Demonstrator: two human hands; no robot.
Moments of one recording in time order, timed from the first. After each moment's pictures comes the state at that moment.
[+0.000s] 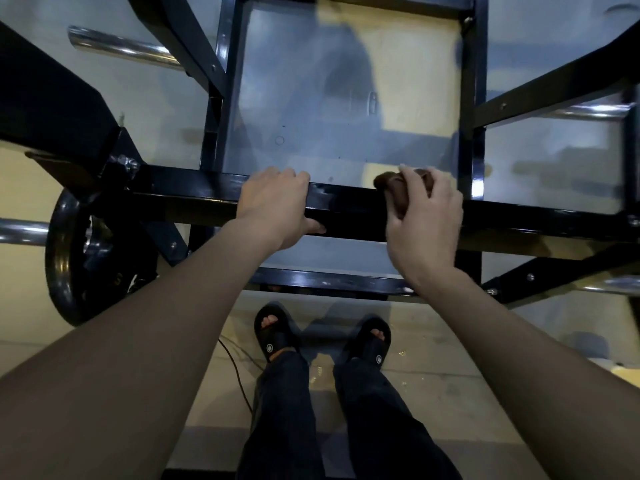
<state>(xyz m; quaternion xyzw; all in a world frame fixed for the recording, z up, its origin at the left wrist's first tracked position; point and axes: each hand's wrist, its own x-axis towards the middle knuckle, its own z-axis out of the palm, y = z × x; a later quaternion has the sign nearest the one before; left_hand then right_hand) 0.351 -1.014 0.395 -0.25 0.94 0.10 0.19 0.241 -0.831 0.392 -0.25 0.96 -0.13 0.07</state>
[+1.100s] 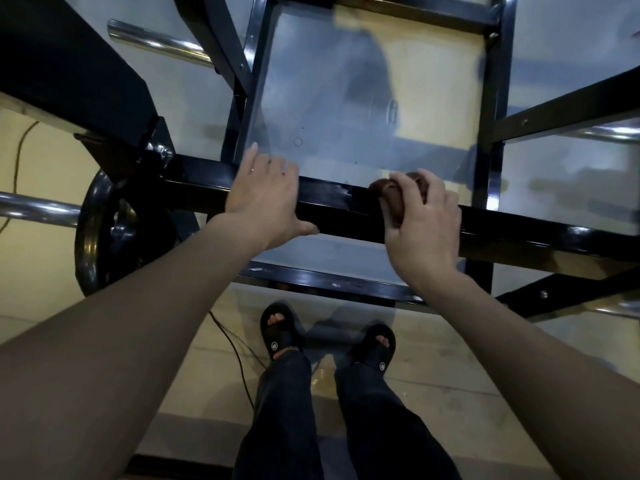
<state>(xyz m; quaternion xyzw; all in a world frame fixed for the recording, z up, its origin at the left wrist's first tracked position) 0.387 -1.037 0.397 -0.26 0.94 0.02 0.19 0.254 -0.846 0.388 -0.33 0.93 -0.11 0.08</state>
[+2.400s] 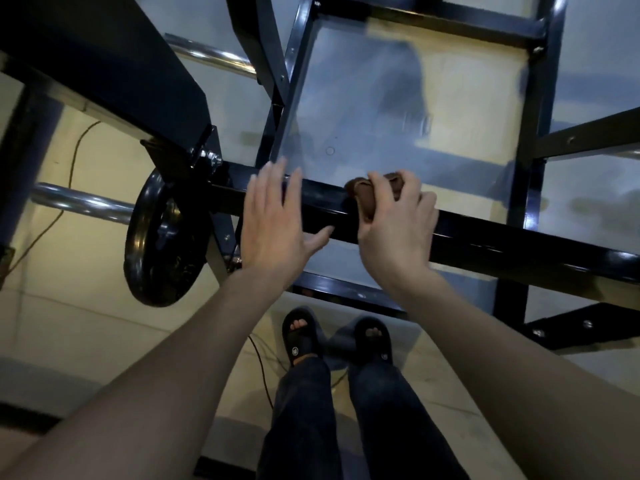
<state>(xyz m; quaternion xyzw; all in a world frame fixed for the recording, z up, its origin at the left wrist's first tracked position) 0.440 -1.012 0.390 -0.43 0.90 0.10 0.00 0.309 -0.919 0.401 -0.36 0.92 -0.13 0.13</state>
